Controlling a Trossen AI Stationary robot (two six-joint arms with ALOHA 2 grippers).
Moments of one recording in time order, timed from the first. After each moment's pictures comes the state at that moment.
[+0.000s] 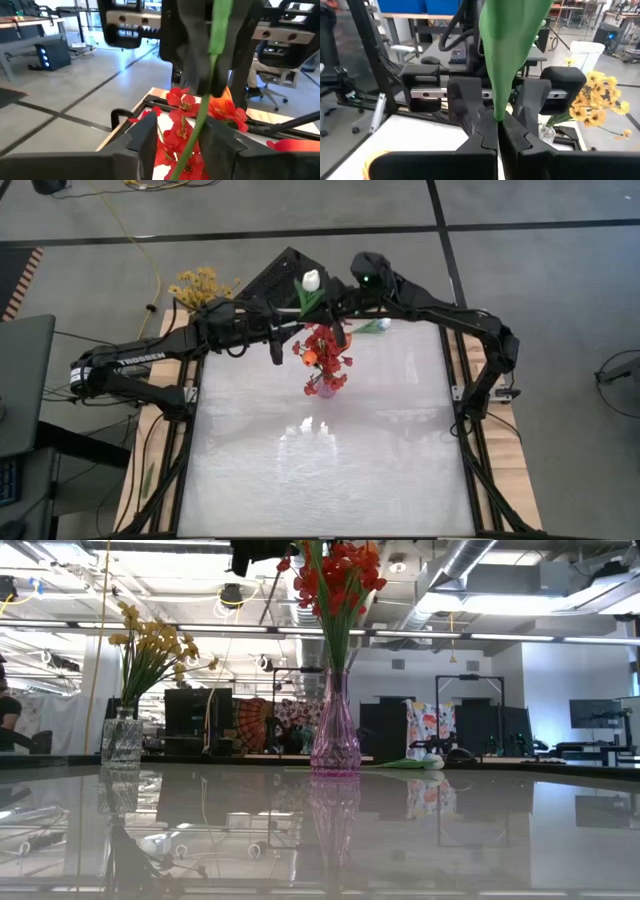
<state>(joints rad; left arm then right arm) 0.31 1.18 1.08 0.04 -0.04 -0.06 -0.37 1.72 1.79 -0.24 -0.57 -0.15</state>
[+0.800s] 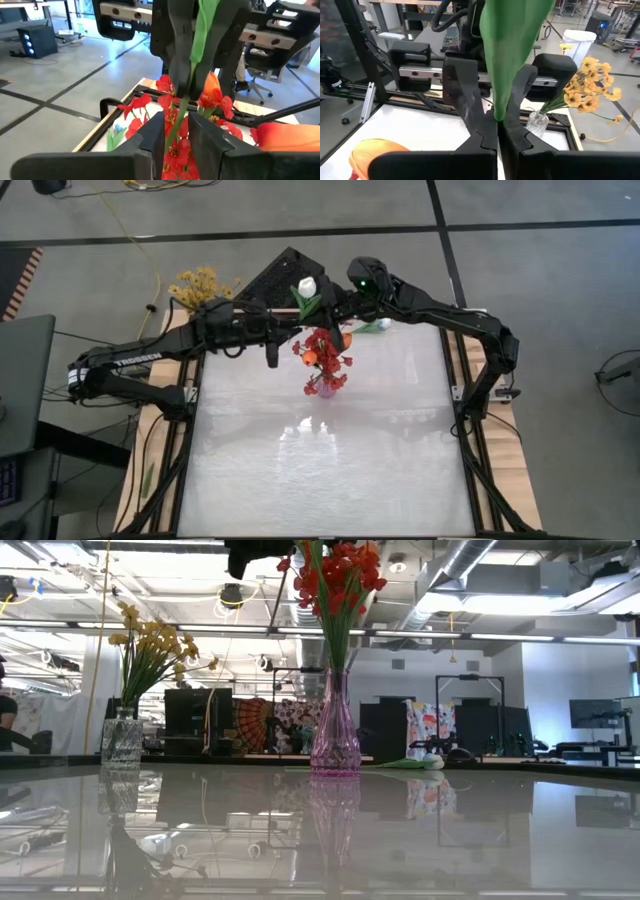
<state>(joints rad) 0.31 1.15 1.08 -0.03 0.02 -0.11 -0.35 1.72 1.79 -0.30 -0.50 -0.18</state>
